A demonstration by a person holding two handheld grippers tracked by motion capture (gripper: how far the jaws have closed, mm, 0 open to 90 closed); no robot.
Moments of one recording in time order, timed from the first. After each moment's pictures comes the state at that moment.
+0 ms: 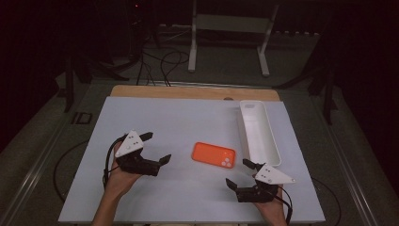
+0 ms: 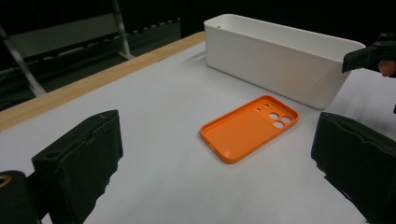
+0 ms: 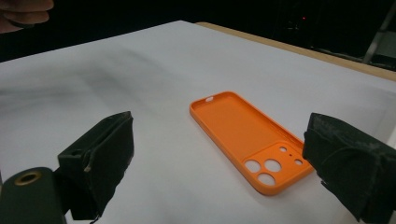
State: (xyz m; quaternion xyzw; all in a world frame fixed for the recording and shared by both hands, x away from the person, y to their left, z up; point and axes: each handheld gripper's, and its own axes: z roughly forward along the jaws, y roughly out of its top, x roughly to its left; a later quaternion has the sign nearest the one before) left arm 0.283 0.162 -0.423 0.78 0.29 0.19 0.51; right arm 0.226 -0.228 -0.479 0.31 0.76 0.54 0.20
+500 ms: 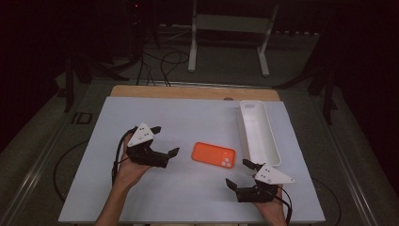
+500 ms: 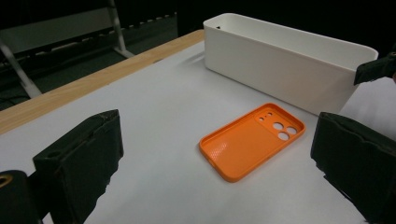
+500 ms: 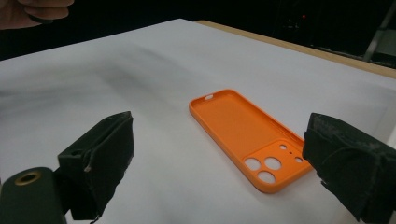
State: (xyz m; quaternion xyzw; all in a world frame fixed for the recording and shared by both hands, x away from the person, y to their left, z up) left arm 0.304 0.142 -0.421 0.79 0.29 0.18 0.51; right arm 0.227 -0.228 -0.481 0.31 0.76 0.53 0.20
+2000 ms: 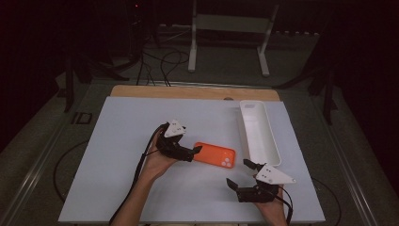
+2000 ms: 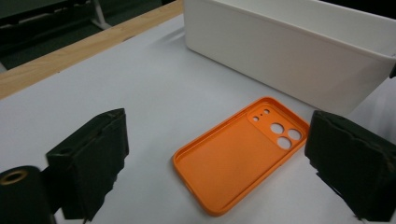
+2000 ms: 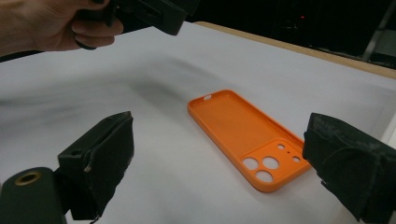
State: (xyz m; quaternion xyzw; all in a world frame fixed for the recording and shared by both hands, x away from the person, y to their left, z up) left arm 0.339 0.073 -0.447 0.82 0.29 0.14 0.46; right arm 0.227 -0.231 -0.481 0.31 0.76 0.54 0.20
